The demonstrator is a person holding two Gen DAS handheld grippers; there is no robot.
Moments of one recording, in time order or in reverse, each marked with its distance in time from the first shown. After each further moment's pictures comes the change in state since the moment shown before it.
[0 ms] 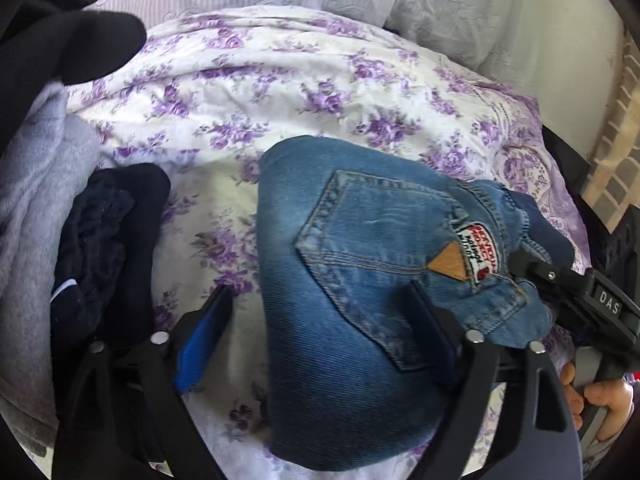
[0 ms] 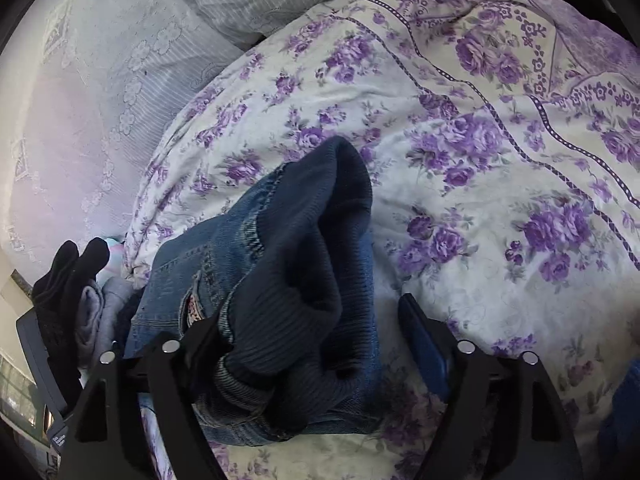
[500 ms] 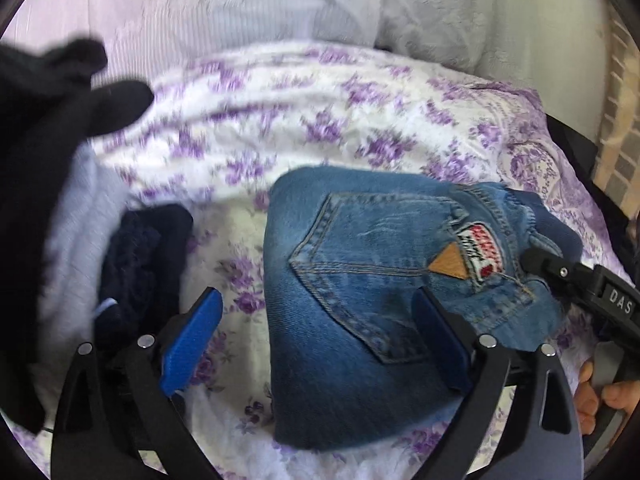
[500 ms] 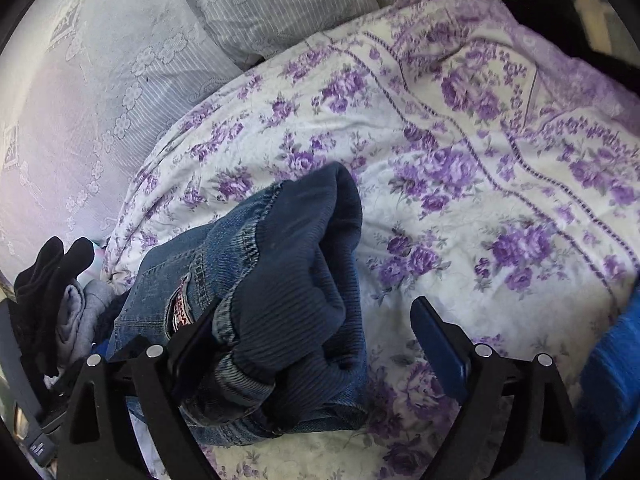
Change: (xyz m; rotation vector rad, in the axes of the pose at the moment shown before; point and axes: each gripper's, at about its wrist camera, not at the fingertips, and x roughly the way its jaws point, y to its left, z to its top) left arm -0.025 -0.022 -0.002 0.118 -0.108 0.119; right arm -0.028 0.011 -0.010 -0.073 -0.135 -0.102
